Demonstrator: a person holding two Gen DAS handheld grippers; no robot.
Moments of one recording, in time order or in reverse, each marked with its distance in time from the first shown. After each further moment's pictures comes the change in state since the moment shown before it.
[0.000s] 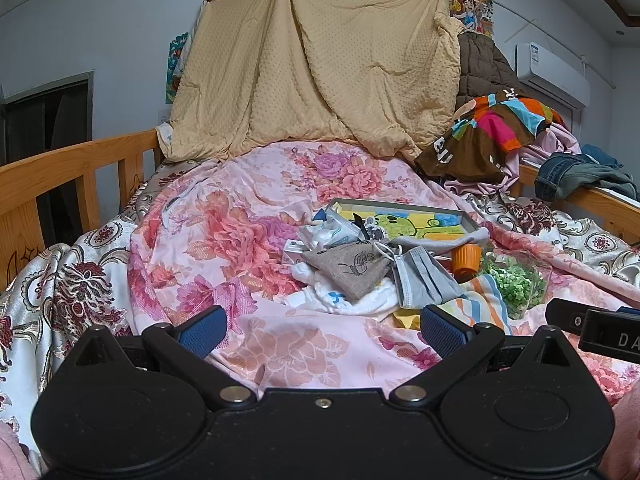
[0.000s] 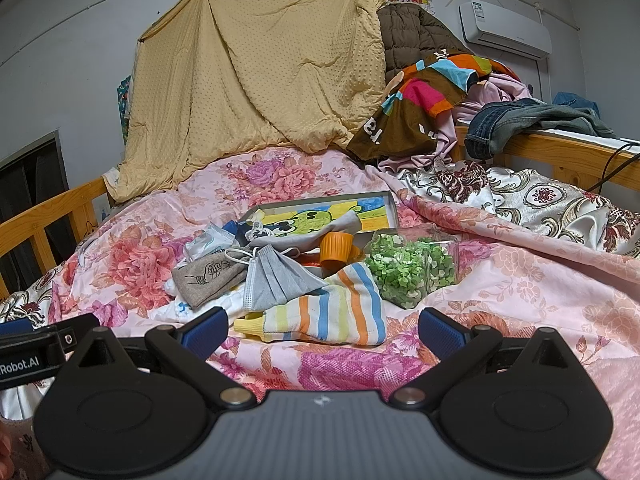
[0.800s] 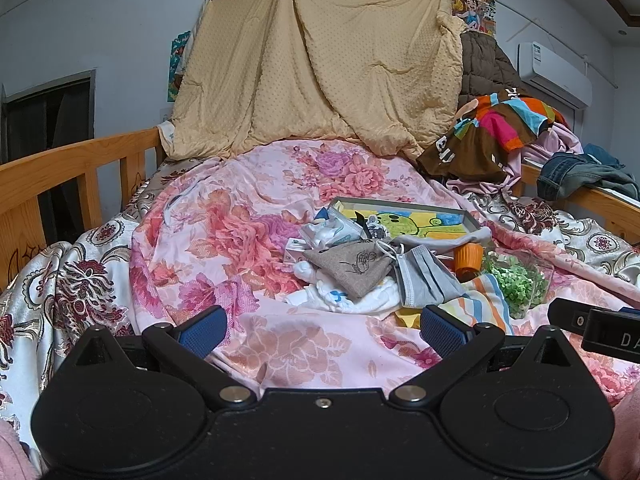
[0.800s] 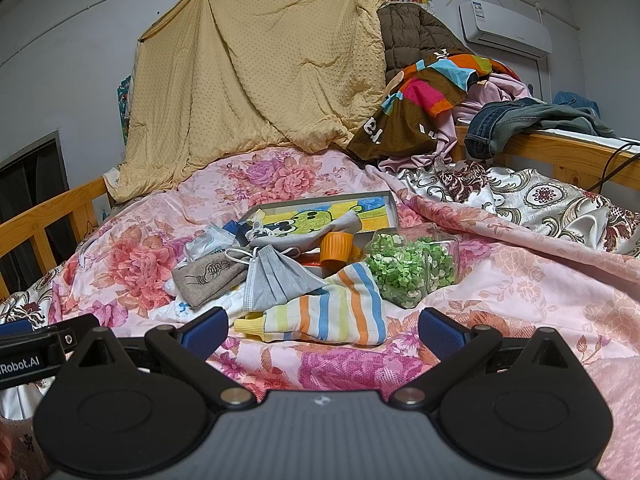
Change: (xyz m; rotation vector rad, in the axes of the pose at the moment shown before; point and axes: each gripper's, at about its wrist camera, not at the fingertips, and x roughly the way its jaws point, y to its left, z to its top) left arm 0.000 0.000 0.000 0.000 0.000 -0.001; right arm -0.001 -0.001 0.001 0.000 0.001 0.000
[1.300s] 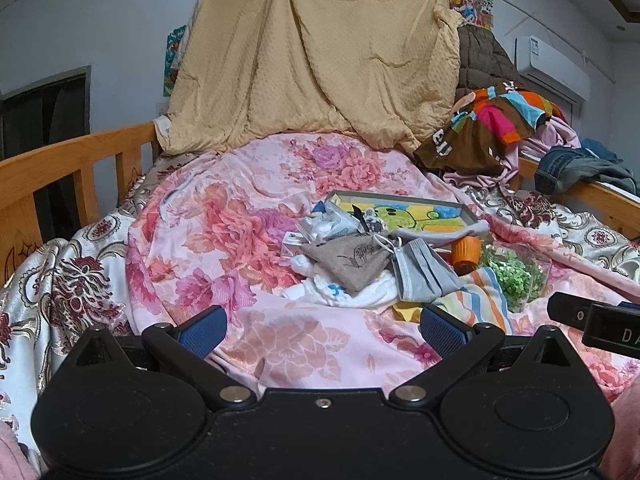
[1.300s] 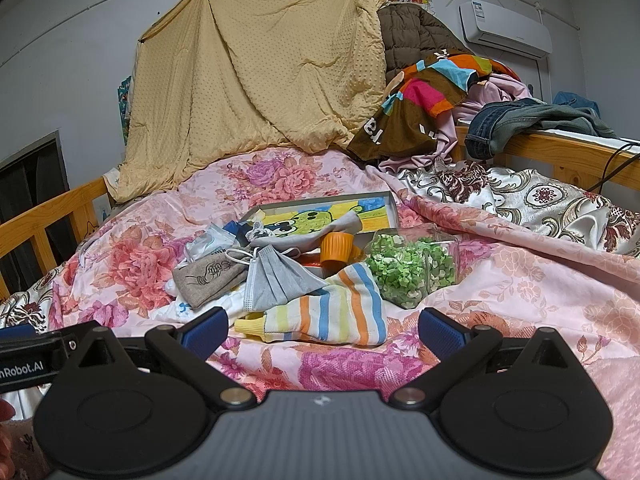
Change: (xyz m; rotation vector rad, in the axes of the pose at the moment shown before) left arm 0.005 0.003 0.001 0.006 0.028 -0.013; right arm 0.000 0.000 0.000 0.001 0.000 0.000
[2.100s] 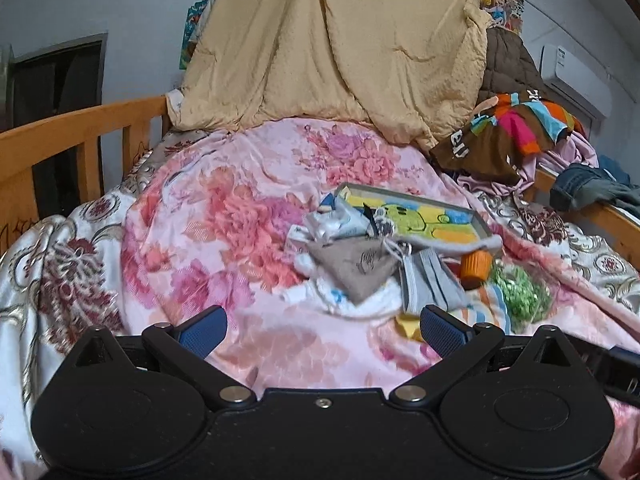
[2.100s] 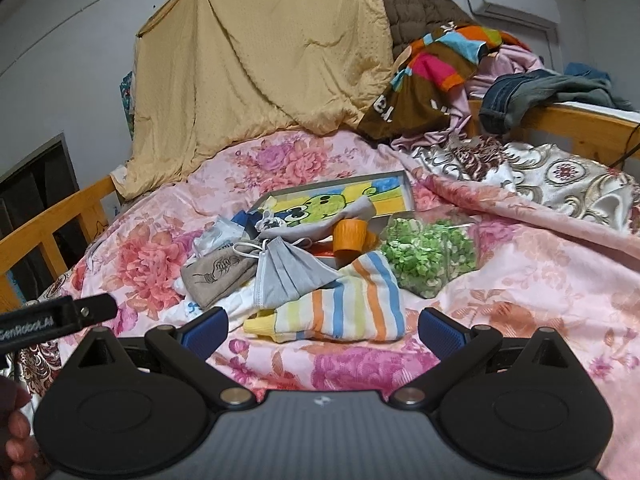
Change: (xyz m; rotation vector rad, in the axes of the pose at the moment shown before) left arm 0.021 -0.003 0.025 -0.093 0.045 0.016; right arm 0.037 -0.008 0.014 0.035 0.084 0.065
